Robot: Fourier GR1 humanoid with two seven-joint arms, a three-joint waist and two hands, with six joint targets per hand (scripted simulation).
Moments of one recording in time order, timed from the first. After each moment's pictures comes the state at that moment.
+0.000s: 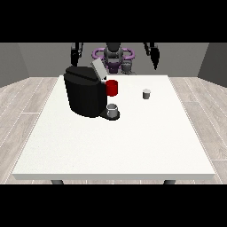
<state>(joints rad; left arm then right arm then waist) 0.01 0.08 0.02 -1.58 -0.02 0.01 -0.01 0.01 -0.09 0.03 -1.56 0.04 0.01 -0.01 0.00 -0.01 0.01</state>
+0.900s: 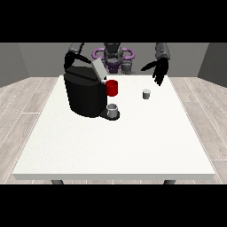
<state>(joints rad) -0.22 0.46 0.04 -1.34 -0.26 -0.21 -0.06 -0.10 -0.07 0.04 -1.58 0.16 -0.11 -0.04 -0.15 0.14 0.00</state>
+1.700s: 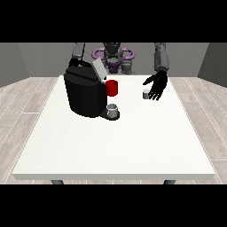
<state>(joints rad) -0.43 0.45 -0.01 -0.99 -0.50 -0.13 -0.17 -0.19 -0.01 0.06 -1.50 0.17 -0.17 0.03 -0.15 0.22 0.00</state>
